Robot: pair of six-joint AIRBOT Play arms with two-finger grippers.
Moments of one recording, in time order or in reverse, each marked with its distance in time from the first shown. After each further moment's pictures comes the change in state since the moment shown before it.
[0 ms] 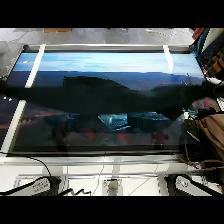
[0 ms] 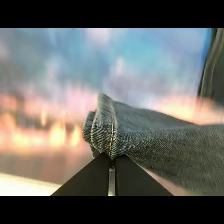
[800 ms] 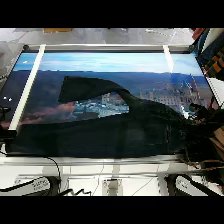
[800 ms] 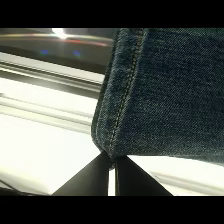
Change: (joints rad) left arm 0.084 -0.035 -0.418 0.507 -0.116 0.096; right arm -0.013 0.035 -0.396 -0.136 0.366 -0.194
